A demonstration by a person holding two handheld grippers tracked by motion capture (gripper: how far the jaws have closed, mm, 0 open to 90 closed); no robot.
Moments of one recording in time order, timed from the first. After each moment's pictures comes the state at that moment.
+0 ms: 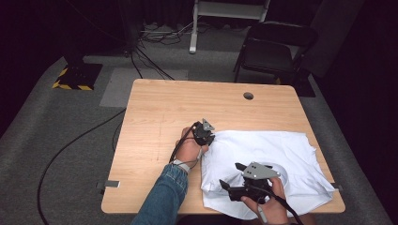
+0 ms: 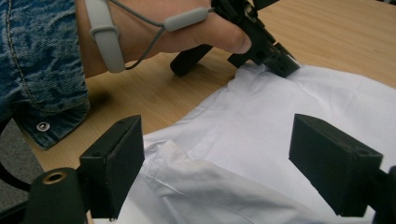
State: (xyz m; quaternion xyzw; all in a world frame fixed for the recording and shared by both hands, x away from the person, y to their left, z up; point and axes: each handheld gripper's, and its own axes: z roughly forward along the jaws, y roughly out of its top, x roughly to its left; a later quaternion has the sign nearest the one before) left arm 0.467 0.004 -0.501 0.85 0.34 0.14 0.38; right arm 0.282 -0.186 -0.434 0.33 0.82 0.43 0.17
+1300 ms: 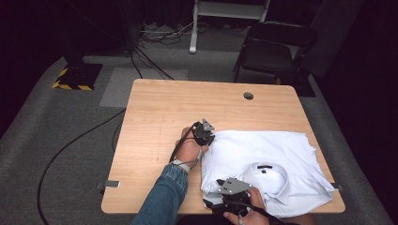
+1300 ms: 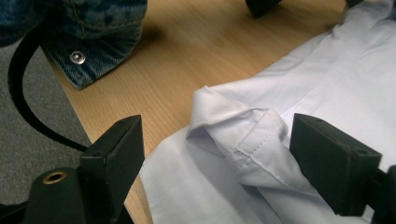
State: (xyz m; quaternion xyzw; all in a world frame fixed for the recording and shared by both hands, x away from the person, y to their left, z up) left arm 0.467 0.004 -0.501 0.85 0.34 0.14 0.38; right arm 0.264 -0.145 -0.486 0.27 0.87 0.39 0.13
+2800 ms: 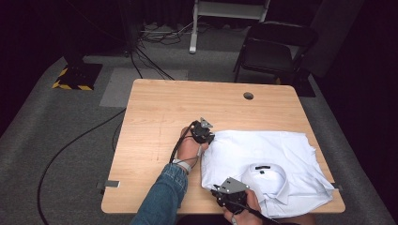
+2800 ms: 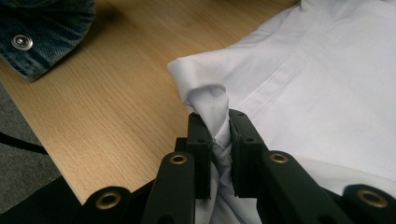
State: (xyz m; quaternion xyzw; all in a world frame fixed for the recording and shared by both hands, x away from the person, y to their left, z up) left arm 0.471 0.009 -0.497 0.83 0.38 0.11 0.40; right arm 0.265 -0.143 -0.494 0.32 0.86 0.35 0.17
